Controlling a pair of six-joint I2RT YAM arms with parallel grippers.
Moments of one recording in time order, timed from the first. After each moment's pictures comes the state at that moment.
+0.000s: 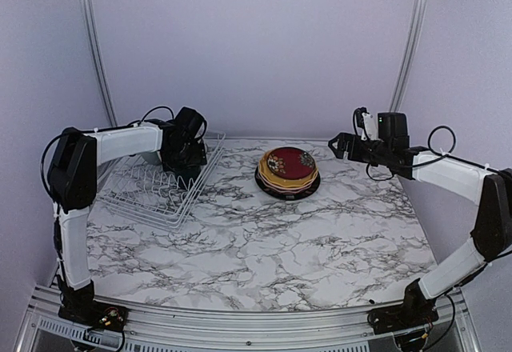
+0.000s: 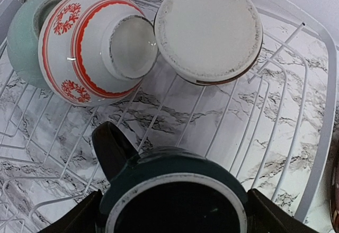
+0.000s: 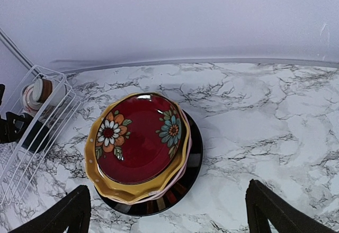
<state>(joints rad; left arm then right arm) -0.51 2.09 1.70 -0.59 -0.38 -0.62 0.24 1.45 1.02 -0.03 -0.19 0.27</state>
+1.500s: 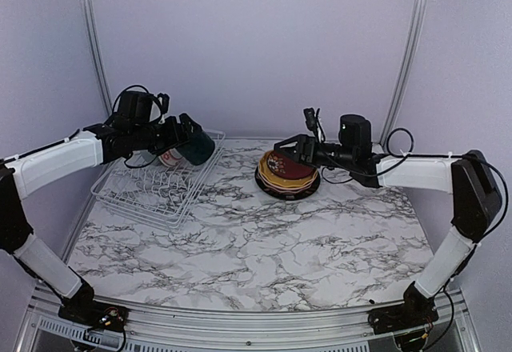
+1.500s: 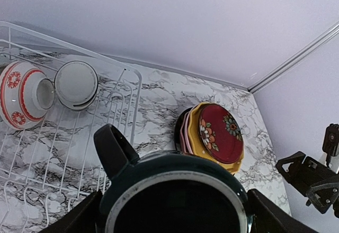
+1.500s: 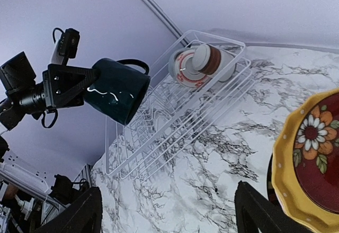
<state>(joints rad) -0.47 1.51 1.24 -0.18 0.09 -0.60 0.49 1.65 1.05 0.37 -0.64 0.58</state>
